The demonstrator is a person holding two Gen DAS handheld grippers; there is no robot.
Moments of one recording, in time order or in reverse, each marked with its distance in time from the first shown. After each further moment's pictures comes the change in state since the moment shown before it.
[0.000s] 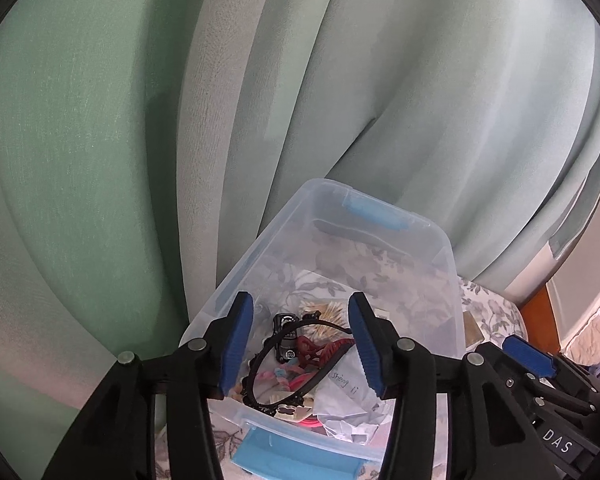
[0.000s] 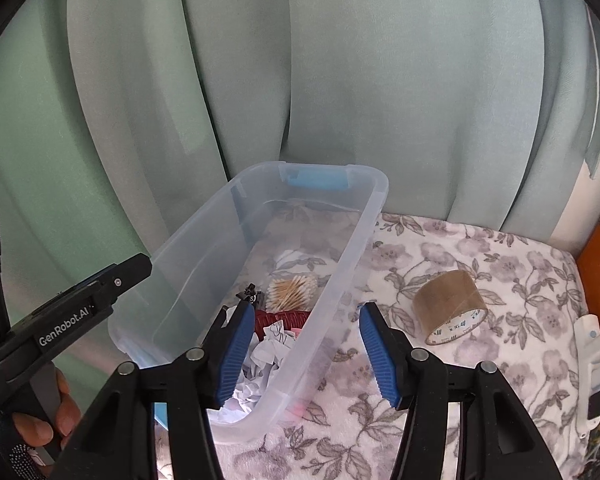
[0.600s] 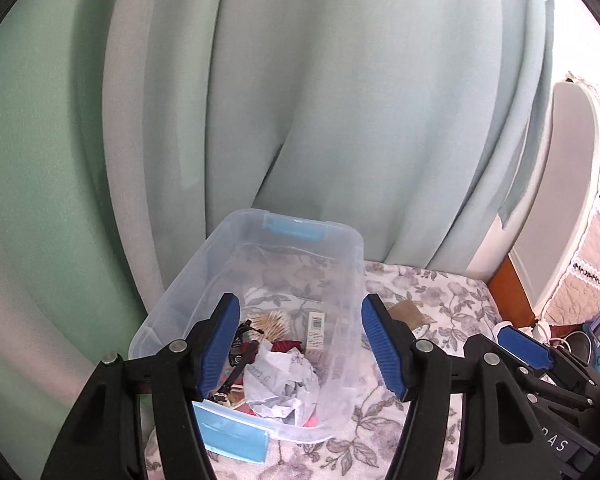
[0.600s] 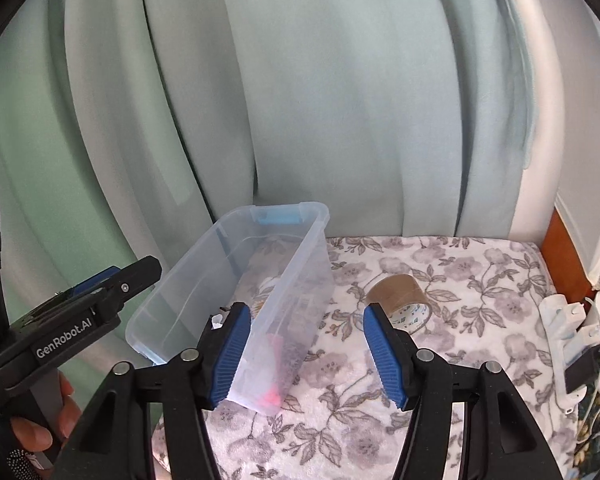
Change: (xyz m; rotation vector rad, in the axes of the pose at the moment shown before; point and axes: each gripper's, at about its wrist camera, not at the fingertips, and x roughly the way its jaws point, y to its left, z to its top) left arm -0.075 -0.101 -0.009 0.196 -0.066 -0.044; right arm -0.082 -0.058 -0.021 0.116 -0.144 -0.002
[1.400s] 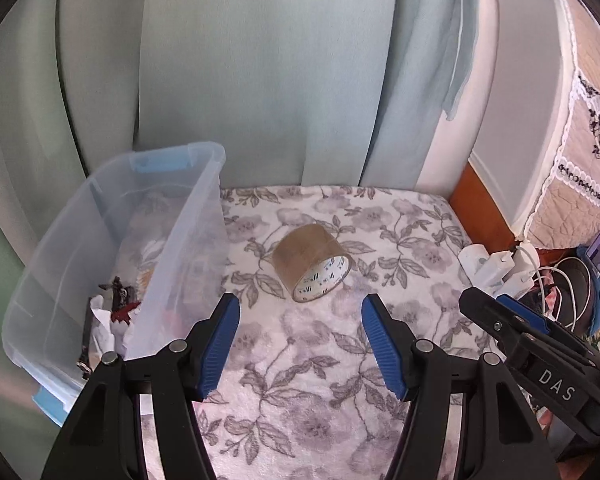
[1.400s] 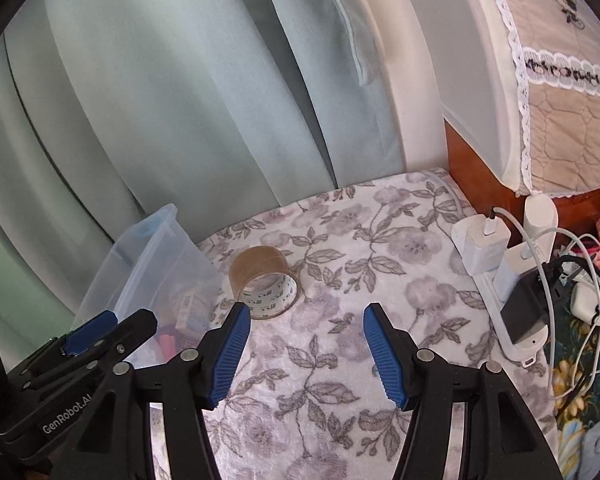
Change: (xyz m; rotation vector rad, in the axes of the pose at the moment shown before) left arm 0.090 -0.127 -0.052 0.143 0.235 -0.084; right arm 0.009 -0.159 -0.035 0.288 0.063 -0.137
